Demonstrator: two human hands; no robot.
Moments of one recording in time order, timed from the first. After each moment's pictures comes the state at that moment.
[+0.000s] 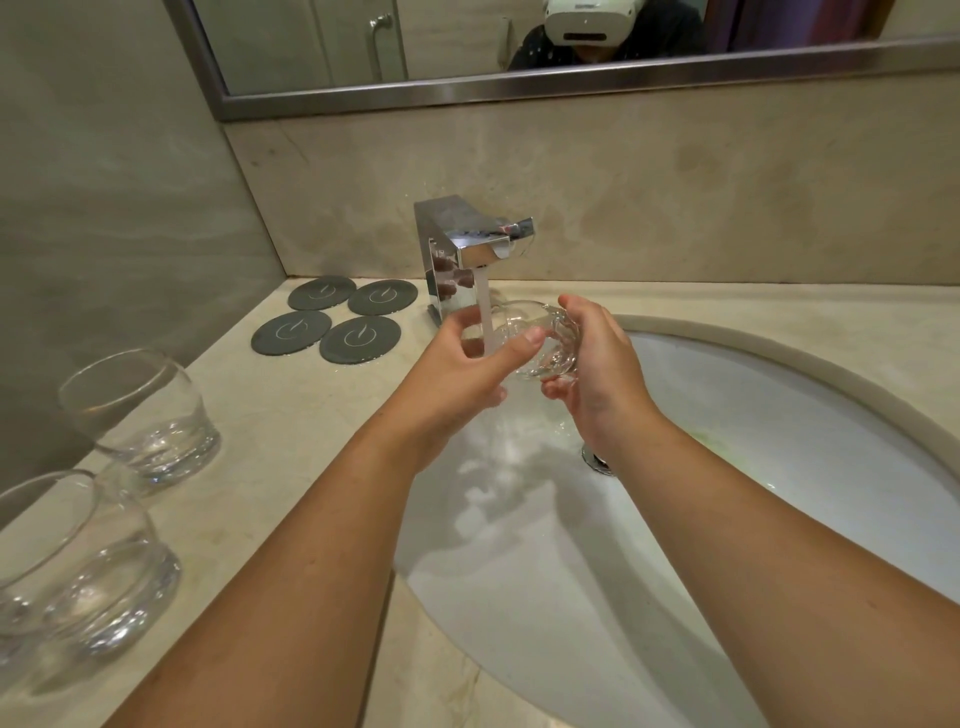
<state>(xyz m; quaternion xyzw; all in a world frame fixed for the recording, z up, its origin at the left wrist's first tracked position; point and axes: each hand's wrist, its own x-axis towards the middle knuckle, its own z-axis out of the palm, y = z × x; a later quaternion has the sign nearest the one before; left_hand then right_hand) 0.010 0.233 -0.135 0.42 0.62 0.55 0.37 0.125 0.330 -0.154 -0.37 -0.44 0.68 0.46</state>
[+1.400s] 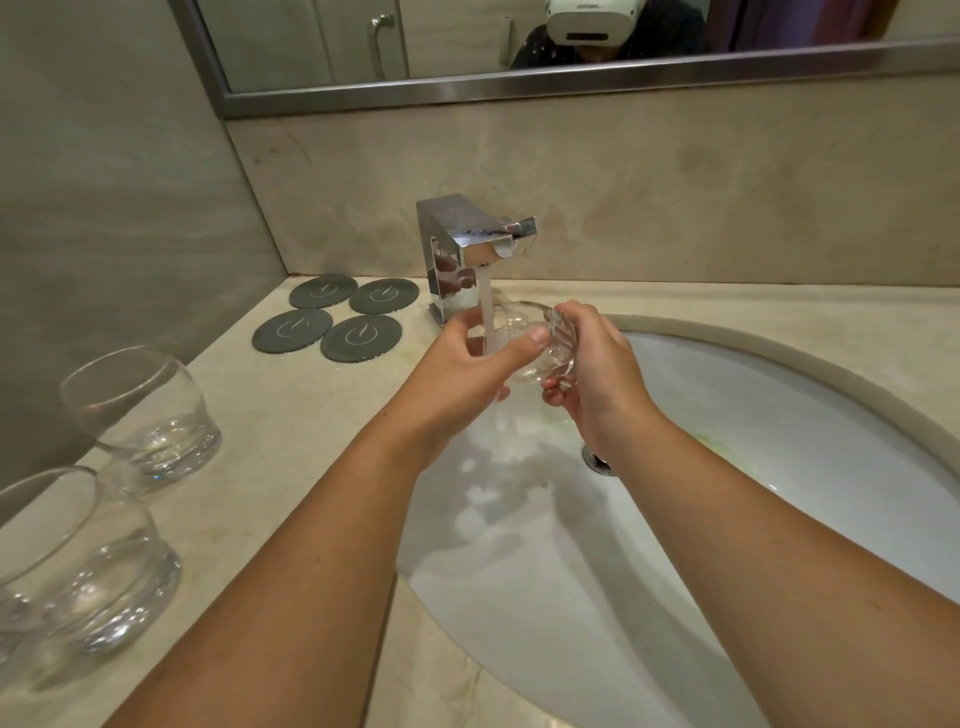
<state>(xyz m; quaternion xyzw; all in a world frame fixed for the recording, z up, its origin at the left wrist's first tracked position) 0.010 0.234 -0.135 0.43 0.63 0.54 0.36 0.125 0.330 -0.156 -0.39 -0.46 0.67 0.43</state>
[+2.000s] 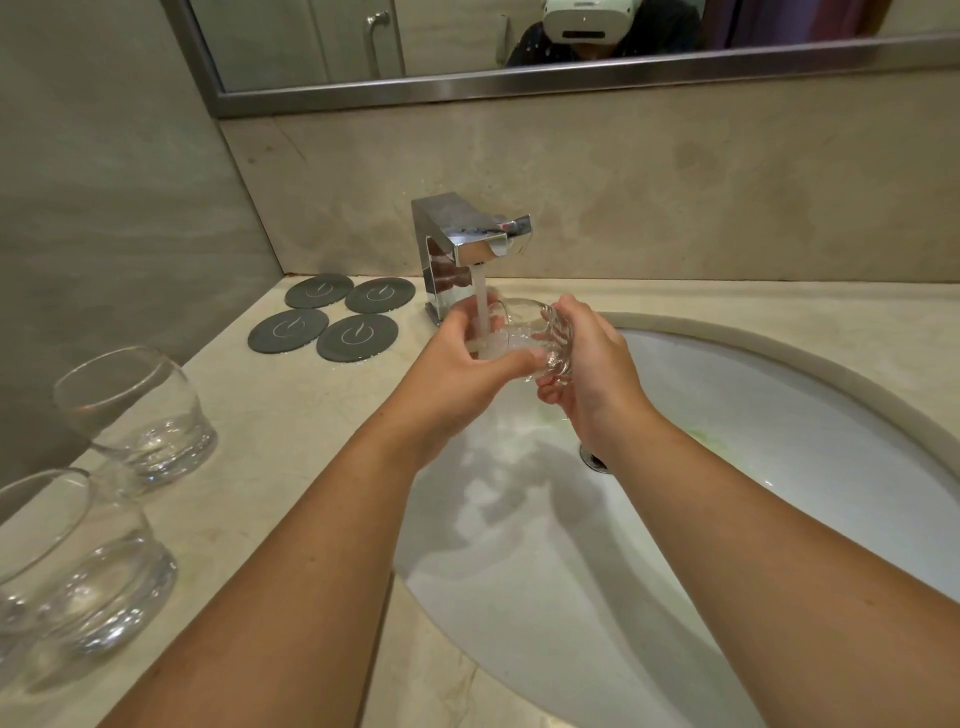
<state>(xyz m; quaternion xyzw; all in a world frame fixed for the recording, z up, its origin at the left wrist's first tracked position) 0.008 0.238 -0.140 0.46 0.62 0.54 0.33 0.125 0.330 -0.157 -0.38 -0.45 0.68 0.44</state>
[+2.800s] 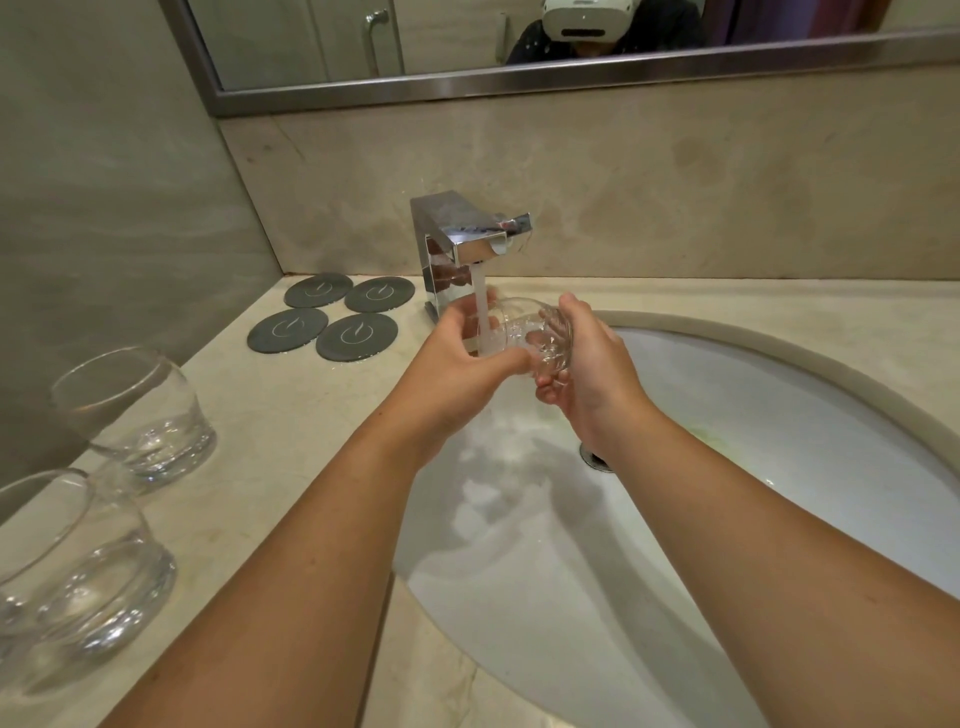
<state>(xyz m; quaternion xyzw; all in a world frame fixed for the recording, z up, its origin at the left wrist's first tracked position) 0.009 0.235 -0.136 0.45 0.65 0.53 0.32 0.125 0.327 -0.155 -0.38 -0.44 0.70 0.42</state>
